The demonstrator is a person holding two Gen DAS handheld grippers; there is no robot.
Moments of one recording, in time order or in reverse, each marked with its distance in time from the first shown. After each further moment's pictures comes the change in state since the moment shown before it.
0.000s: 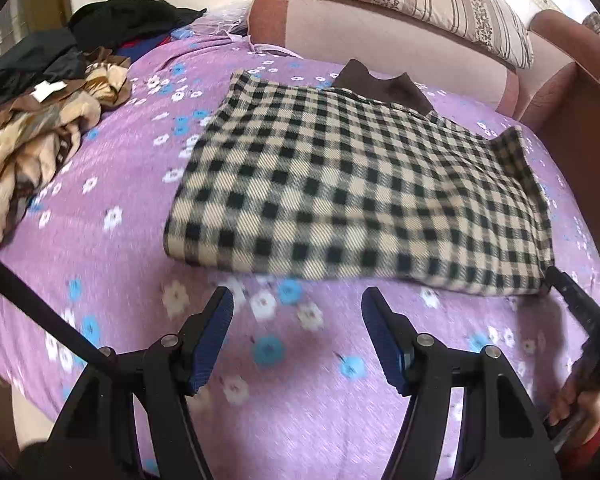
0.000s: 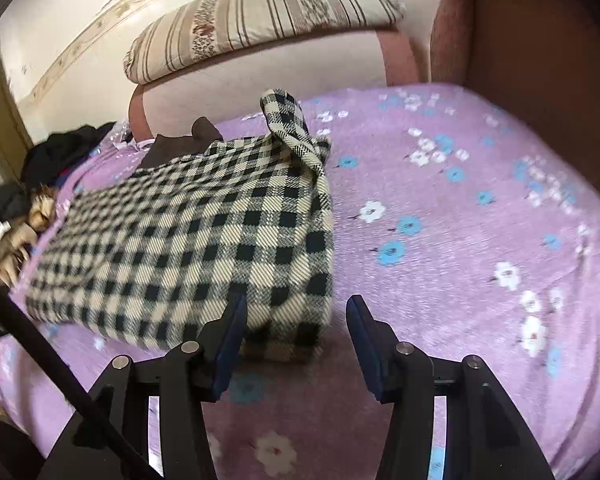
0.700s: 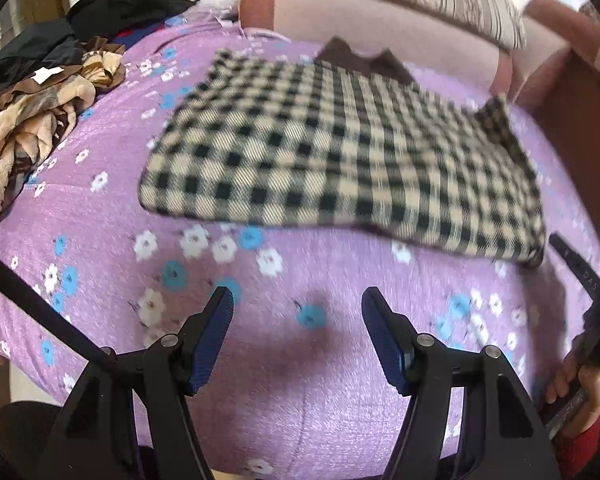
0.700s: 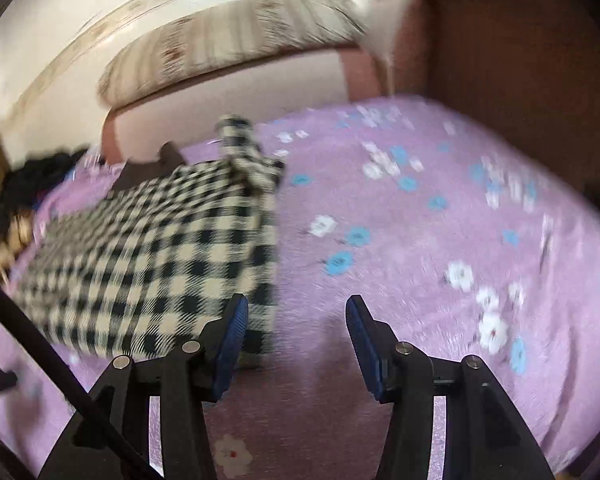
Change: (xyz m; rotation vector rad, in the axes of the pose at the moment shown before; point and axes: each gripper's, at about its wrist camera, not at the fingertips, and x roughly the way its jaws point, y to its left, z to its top) left arm -0.006 -0.023 -0.025 0.005 0.022 -0.002; right arm -0.008 -0.034 0.003 0.137 -0.048 -0.047
